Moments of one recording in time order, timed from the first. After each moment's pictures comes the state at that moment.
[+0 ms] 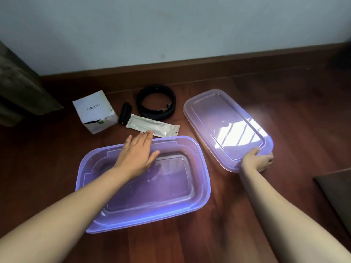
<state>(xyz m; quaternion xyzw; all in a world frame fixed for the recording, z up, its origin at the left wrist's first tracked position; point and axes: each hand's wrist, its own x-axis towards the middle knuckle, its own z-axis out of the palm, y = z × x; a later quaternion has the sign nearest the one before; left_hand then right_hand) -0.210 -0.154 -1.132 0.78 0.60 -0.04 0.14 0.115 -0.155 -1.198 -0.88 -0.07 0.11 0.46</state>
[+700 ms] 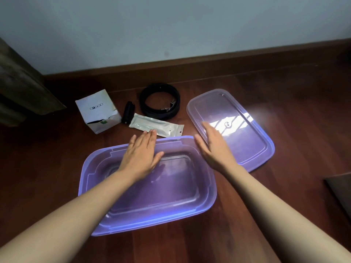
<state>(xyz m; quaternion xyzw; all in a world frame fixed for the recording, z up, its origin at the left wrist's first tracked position) -0.209 -0.158 -1.132 0.78 0.61 -0.03 0.13 0.020 -0.147 -1.146 -0.65 -0.69 0.26 0.20</state>
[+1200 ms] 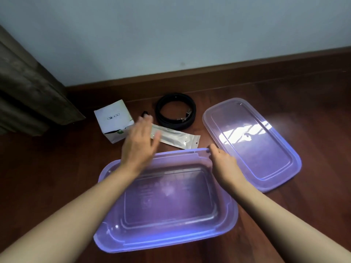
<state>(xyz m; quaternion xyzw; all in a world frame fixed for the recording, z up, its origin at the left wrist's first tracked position) -0.245 -0.111 -1.135 0.72 0.65 0.24 0.05 -0.004 -0.143 -1.158 -0.65 -0.73 0.20 0.06</state>
